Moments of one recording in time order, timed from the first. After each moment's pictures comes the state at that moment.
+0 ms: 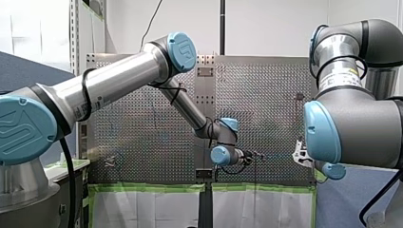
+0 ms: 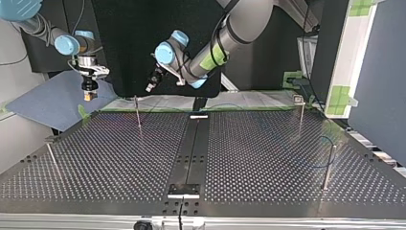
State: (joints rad) left arm -0.79 -2.62 -1.24 -2.62 -1.68 -1.68; right arm 1.48 -0.66 1.76 -1.13 1.17 1.77
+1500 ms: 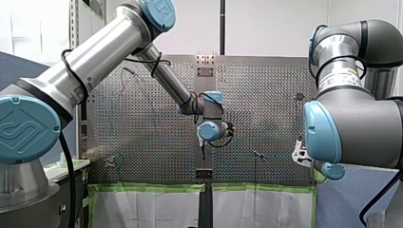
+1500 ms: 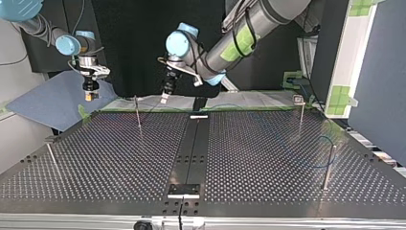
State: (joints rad) left arm -0.75 -2.30 -1.53 -2.47 -1.89 -1.77; right arm 1.49 -0.66 1.76 -1.13 1.17 1.81
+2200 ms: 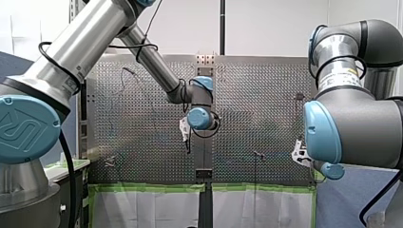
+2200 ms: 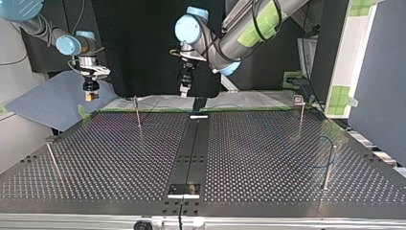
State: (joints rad) left arm -0.75 -2.12 -1.72 -2.54 -2.06 -1.86; right arm 1.49 -0.66 1.76 -1.14 1.17 1.82
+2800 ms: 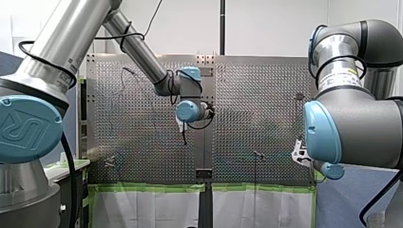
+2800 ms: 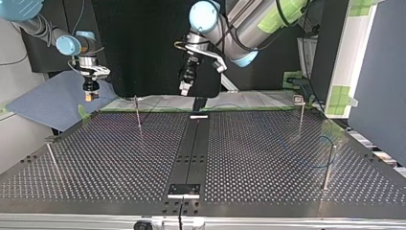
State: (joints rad) left arm -0.73 -1.97 -1.86 -2.41 -1.94 -1.83; right arm 1.49 -0.66 1.76 -1.14 1.17 1.82
